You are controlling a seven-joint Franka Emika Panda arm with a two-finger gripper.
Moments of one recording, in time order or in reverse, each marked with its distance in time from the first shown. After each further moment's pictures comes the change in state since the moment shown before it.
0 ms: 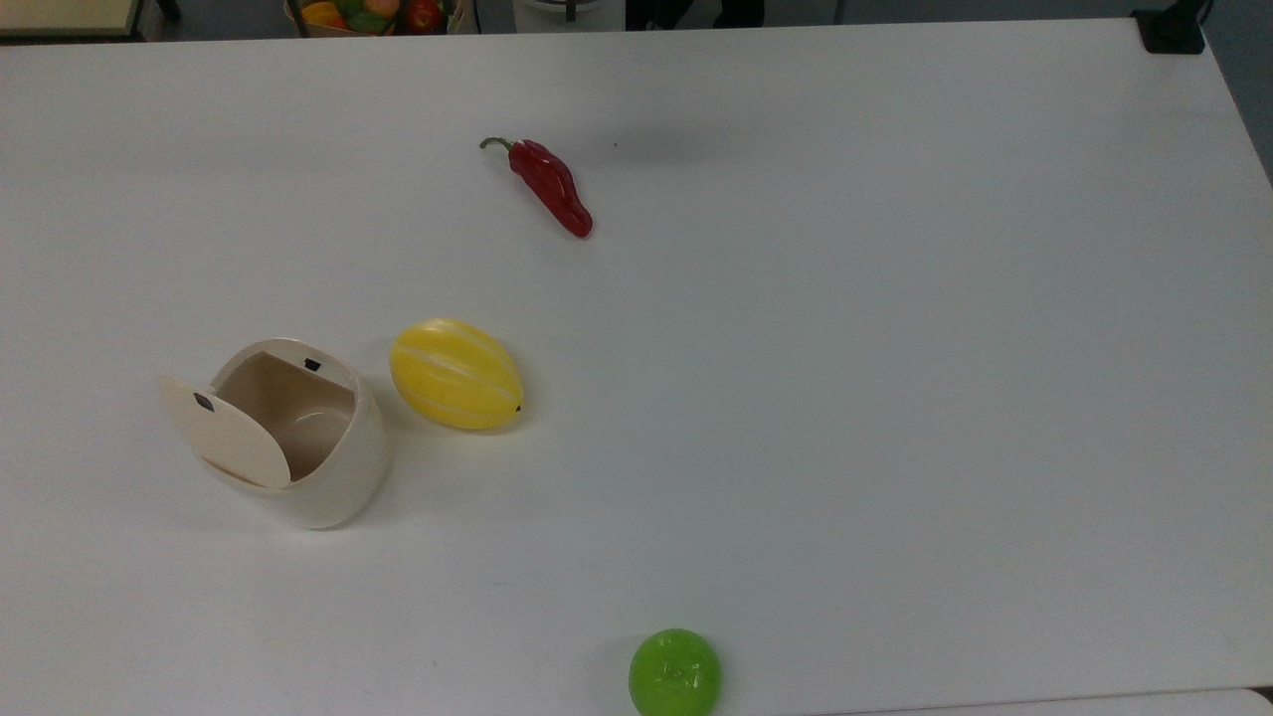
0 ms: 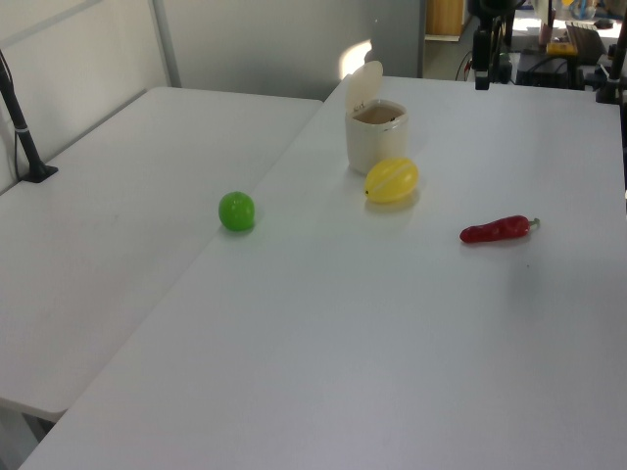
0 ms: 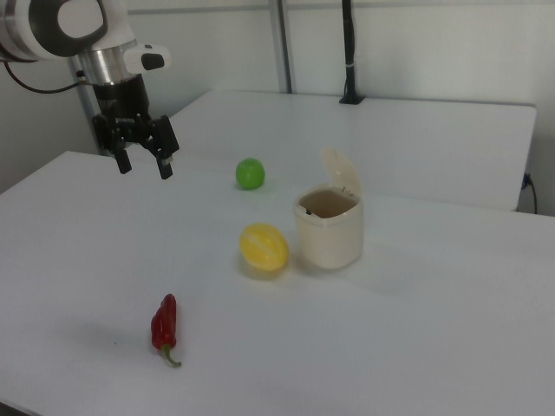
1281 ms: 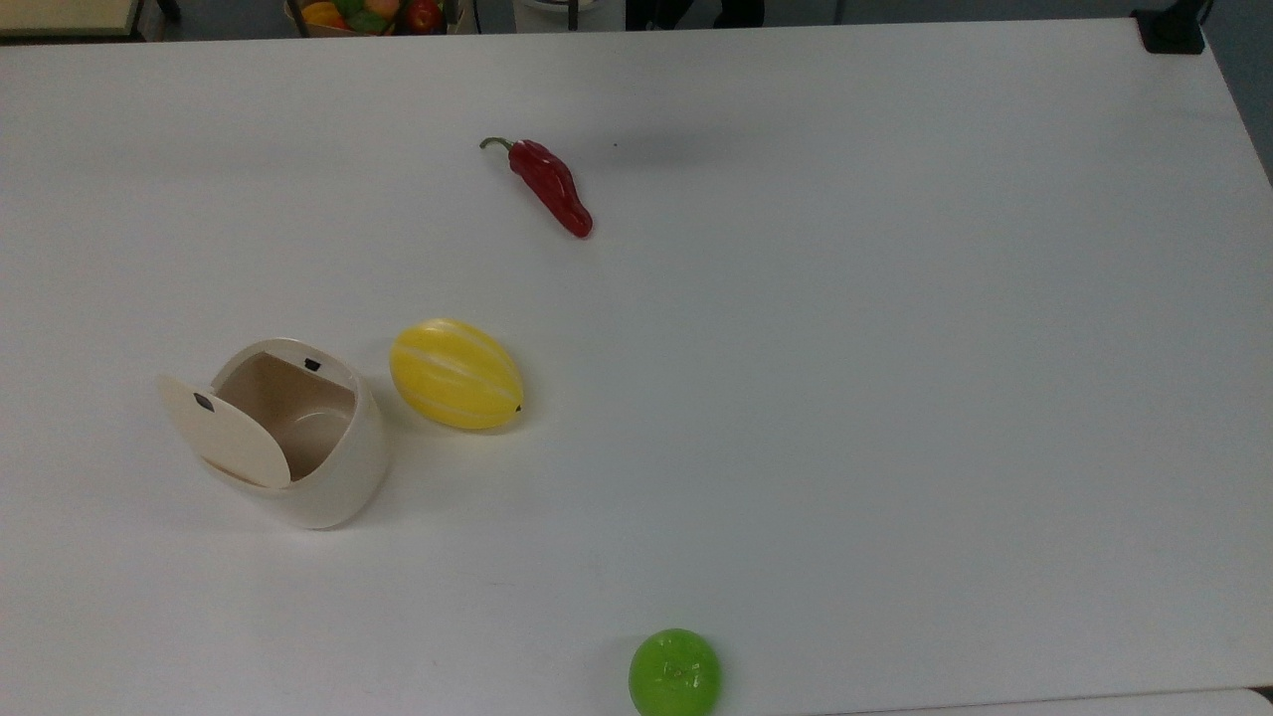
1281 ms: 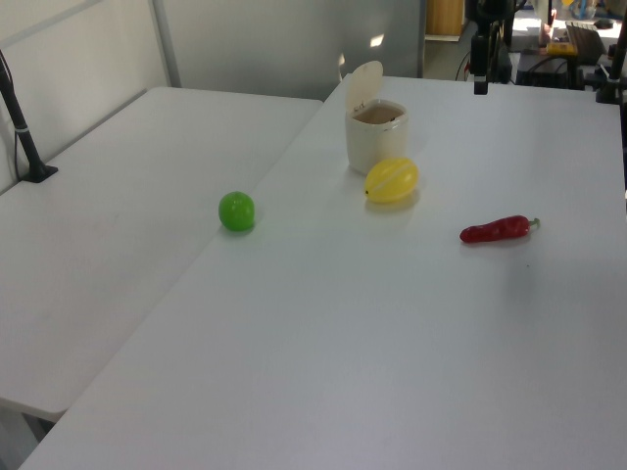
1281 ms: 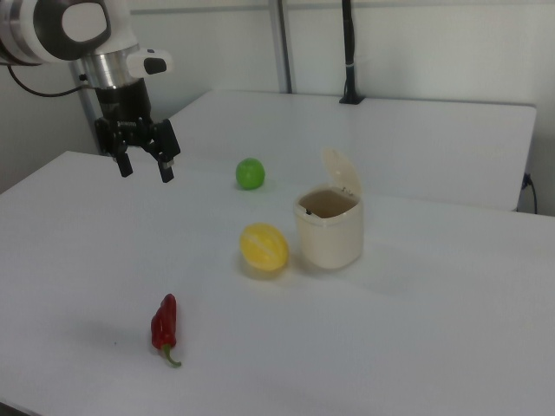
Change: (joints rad) arm 0.002 0.013 0.000 -0.001 0.000 0.001 0.000
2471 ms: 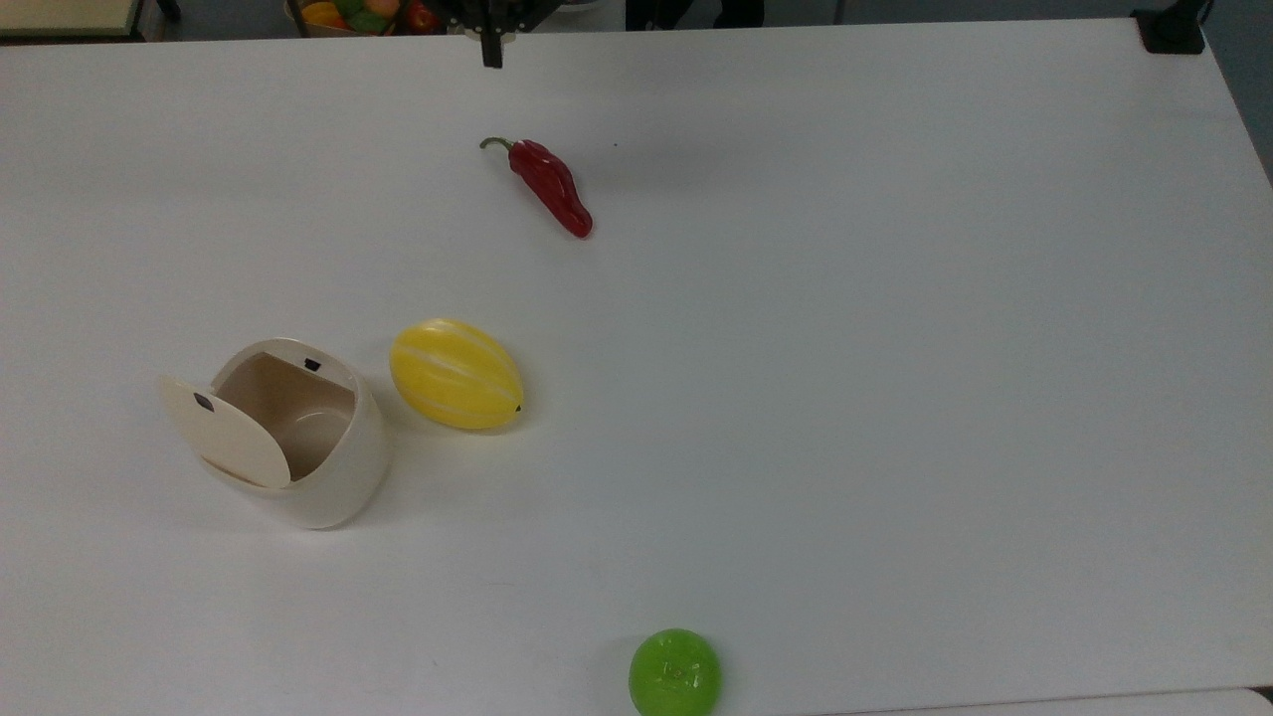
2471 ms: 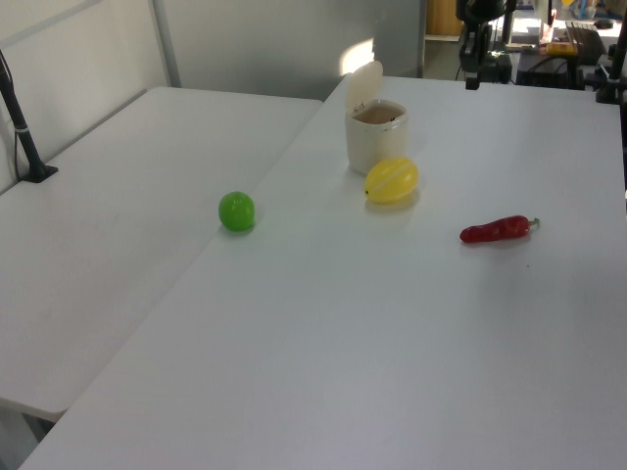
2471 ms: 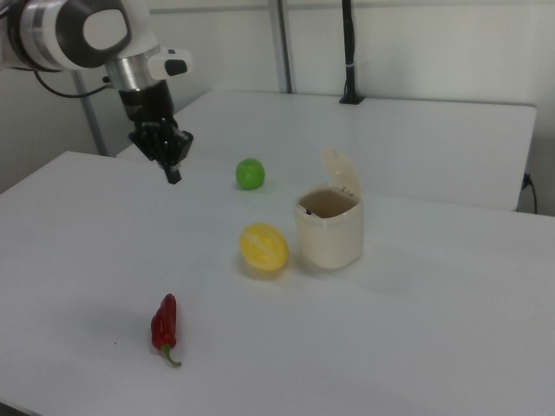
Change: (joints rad) arm -0.028 0.038 -0.014 0.013 0.000 0.088 0.018
